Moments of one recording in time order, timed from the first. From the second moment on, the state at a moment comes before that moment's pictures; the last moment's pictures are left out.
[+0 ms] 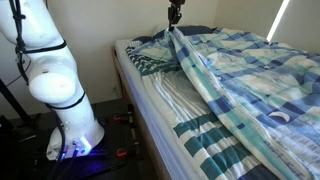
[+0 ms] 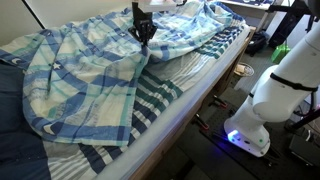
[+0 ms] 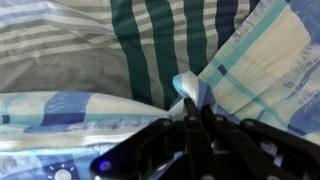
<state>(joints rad) 0.16 -0.08 0.12 -1.81 0.22 1.70 0.32</state>
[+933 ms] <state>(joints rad) 0.17 -0.20 0.20 -1.93 0.22 1.67 0.44</state>
